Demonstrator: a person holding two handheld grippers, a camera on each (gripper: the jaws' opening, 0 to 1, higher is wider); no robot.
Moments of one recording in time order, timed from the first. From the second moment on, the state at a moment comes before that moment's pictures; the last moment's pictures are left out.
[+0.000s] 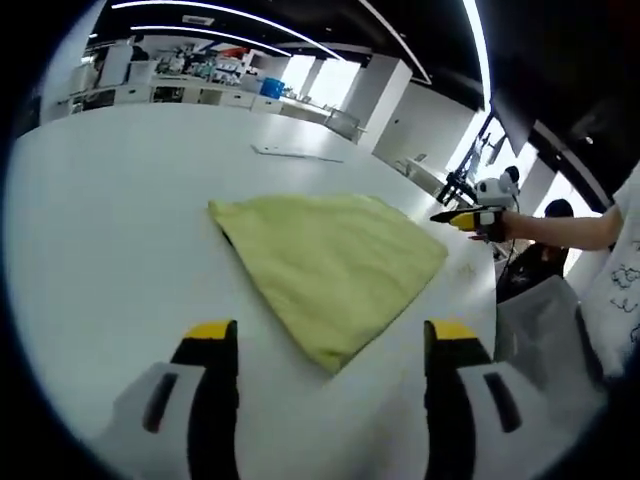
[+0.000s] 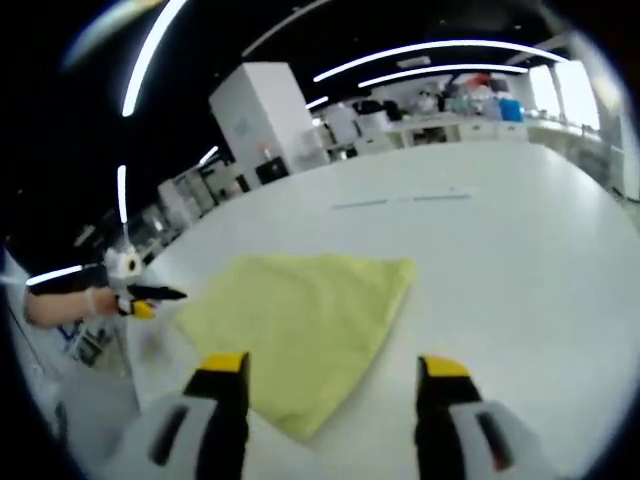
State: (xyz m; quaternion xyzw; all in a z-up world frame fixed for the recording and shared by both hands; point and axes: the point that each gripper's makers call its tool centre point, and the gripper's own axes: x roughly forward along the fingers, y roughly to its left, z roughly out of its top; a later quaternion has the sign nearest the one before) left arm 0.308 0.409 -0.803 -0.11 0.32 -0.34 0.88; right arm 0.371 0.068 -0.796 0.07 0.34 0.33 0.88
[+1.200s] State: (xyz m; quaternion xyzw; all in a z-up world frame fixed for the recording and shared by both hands) left arm 0.293 0.416 -0.828 -0.12 0.34 -0.30 0.88; right arm 0.317 0.078 -0.826 0.10 0.40 0.36 0.84
